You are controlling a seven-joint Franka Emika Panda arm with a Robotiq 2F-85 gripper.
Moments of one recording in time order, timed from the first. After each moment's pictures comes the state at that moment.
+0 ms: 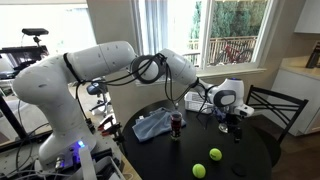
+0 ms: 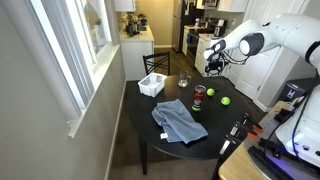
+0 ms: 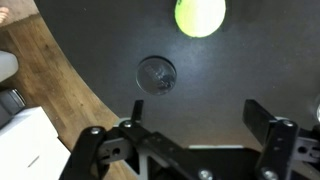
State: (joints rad) arm -0.37 1.36 -0.30 -0.88 0.12 2.28 0.32
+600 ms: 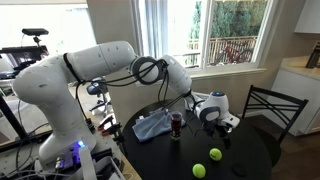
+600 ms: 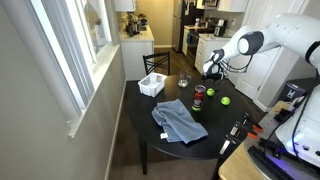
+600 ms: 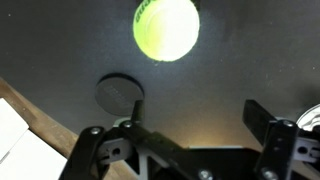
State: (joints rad) arm -0.36 1.36 -0.21 -1.15 0.12 2.72 0.32
